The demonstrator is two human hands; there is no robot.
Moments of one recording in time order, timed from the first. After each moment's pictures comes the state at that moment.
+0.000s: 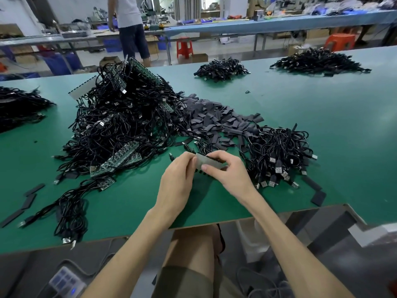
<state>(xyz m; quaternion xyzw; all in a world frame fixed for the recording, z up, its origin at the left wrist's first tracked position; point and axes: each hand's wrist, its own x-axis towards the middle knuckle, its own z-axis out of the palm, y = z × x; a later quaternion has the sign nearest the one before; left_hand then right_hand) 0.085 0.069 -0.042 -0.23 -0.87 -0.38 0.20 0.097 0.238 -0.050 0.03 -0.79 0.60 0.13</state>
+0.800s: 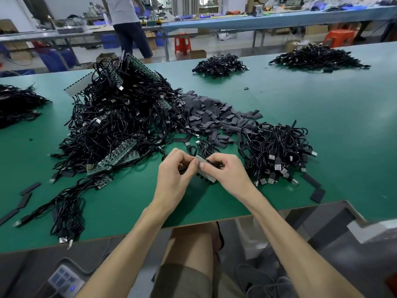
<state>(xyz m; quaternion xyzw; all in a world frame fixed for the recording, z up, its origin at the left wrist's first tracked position) 0.088 0.064 -0.031 -0.22 -0.83 -0.49 0.15 0.099 0.236 -0.049 0.06 -0.80 0.59 0.11</state>
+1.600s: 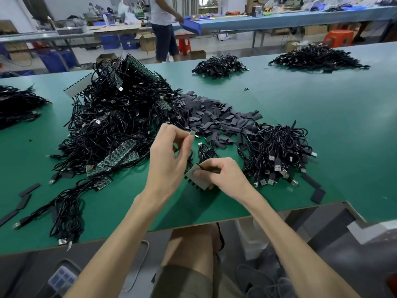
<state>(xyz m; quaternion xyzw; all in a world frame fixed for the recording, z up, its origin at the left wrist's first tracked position) 0.088 0.069 0.022 -0.25 -0.81 -0.46 0.26 0.097 0.235 -0.050 0.10 -0.78 0.61 0.04</state>
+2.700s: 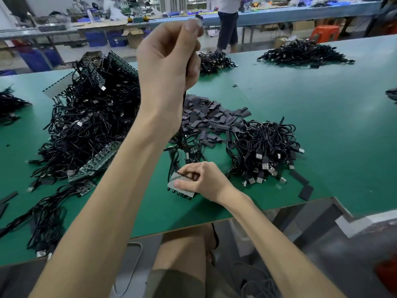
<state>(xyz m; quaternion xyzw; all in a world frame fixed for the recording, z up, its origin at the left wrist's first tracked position) 0.070 0.128 0.146 -0.30 -0.56 -0.76 0.12 0.090 0.224 -0.059 0.10 -0.86 0.50 0.03</state>
